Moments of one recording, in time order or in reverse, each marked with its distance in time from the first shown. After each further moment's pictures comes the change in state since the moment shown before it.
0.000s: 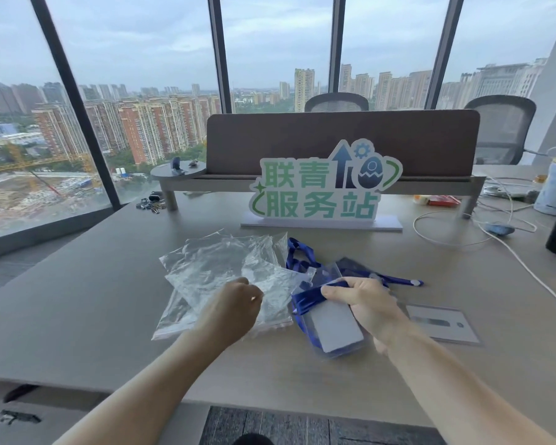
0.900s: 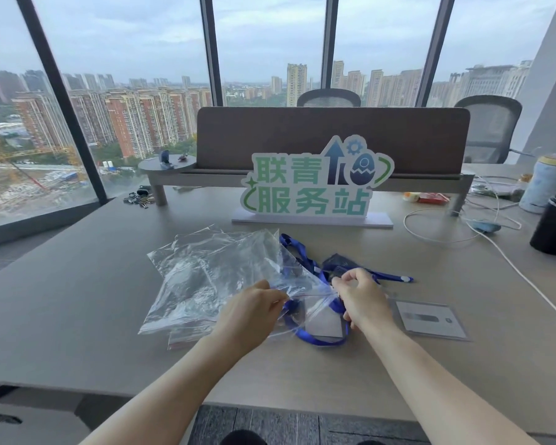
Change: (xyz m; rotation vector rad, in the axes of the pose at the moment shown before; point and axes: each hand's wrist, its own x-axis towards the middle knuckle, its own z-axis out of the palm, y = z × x) left_hand -0.003 0.031 0.023 -0.097 -0.054 0.114; right_hand 0.044 0.036 -0.013 -0.435 0.363 -0.009
